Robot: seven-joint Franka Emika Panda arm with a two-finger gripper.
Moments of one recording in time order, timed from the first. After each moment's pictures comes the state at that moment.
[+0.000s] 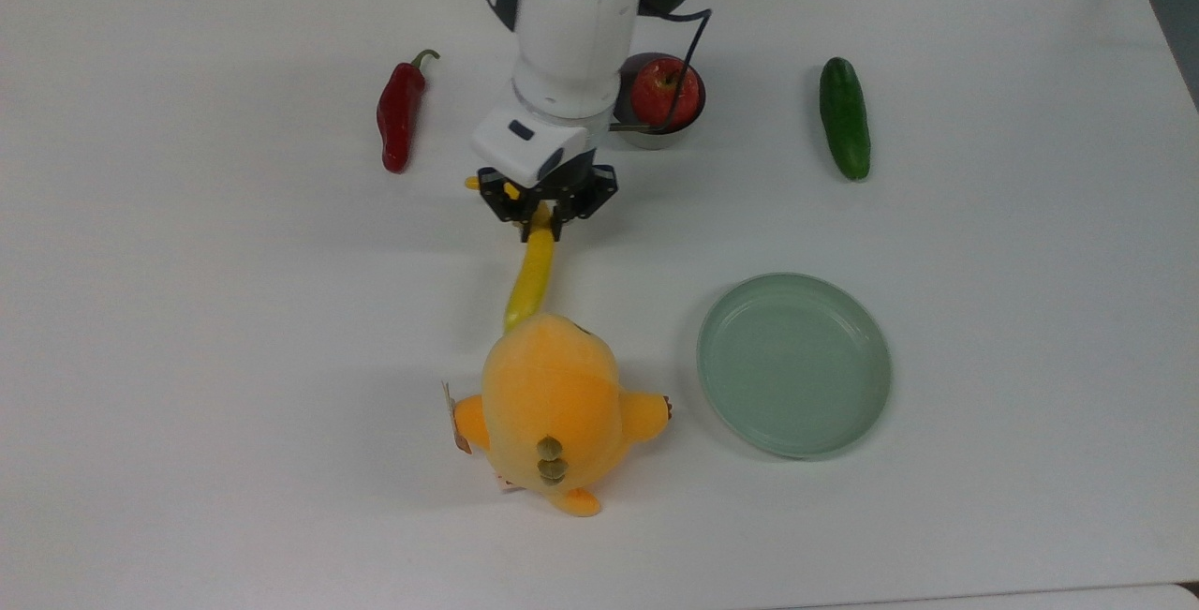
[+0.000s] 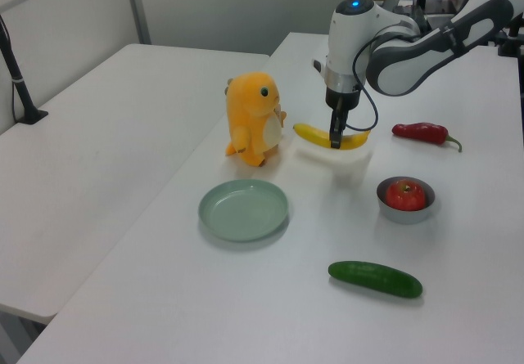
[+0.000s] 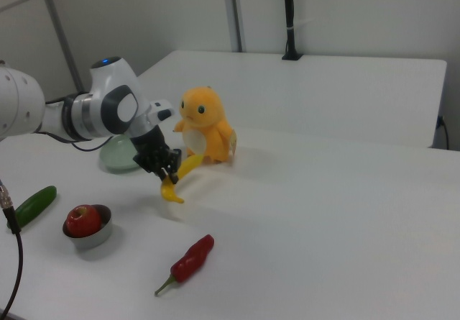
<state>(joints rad) 0.19 0.37 -0.03 -1.79 -0.21 2.28 0.09</state>
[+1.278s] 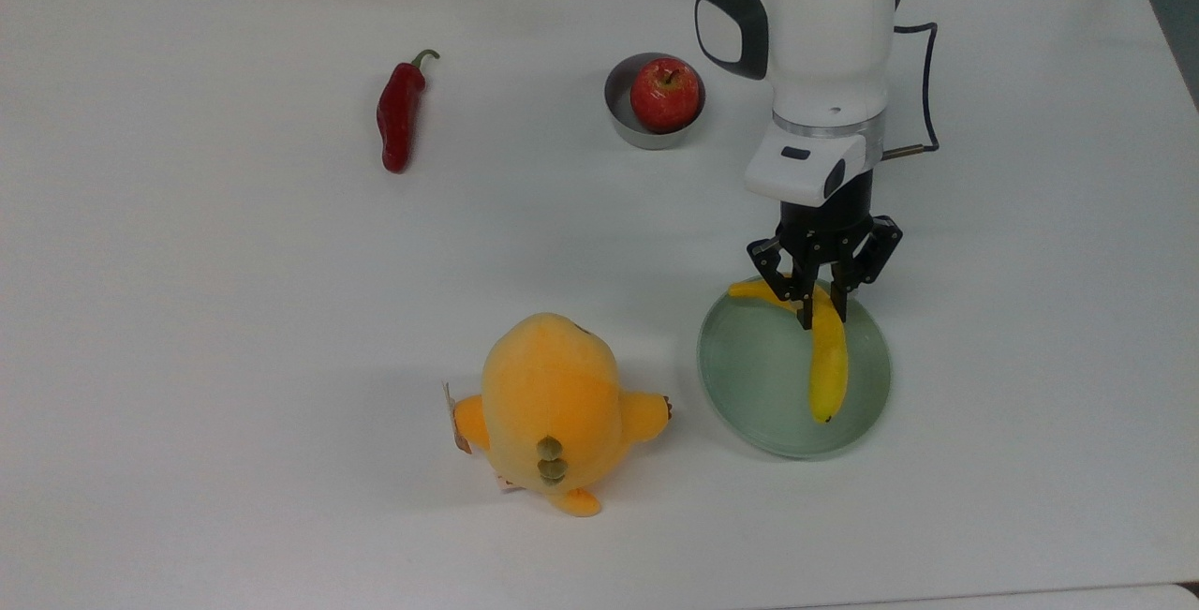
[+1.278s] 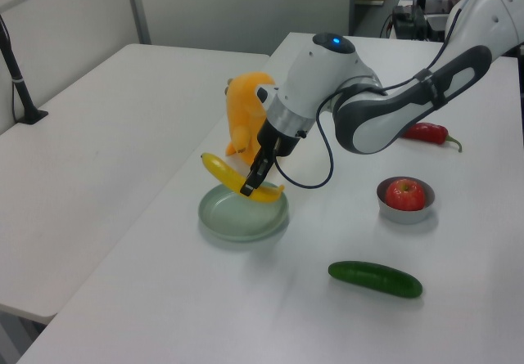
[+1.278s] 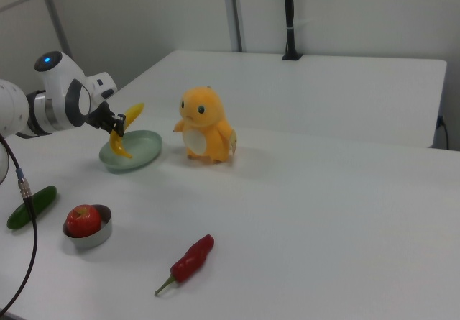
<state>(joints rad) 0.40 0.64 0.06 -1.45 -0.17 2.61 0.32</state>
